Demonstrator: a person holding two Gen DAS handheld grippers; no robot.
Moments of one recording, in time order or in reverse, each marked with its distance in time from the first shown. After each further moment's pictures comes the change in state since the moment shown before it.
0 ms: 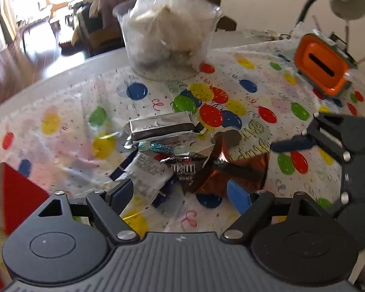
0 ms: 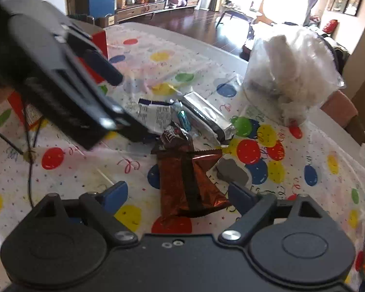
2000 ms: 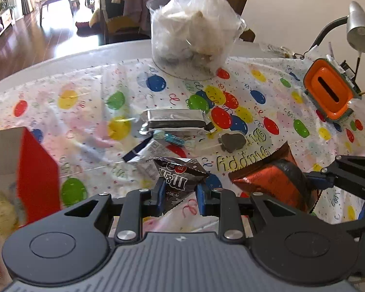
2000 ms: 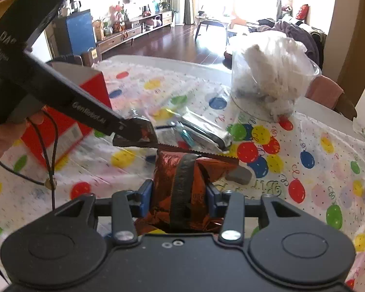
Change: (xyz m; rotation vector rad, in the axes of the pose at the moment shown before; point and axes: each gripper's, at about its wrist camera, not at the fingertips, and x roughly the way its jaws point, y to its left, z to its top) left arm -0.039 0.027 -0.013 -0.148 -0.004 -0.014; right arm -0.055 0.010 0.001 0.218 -0.108 0.005
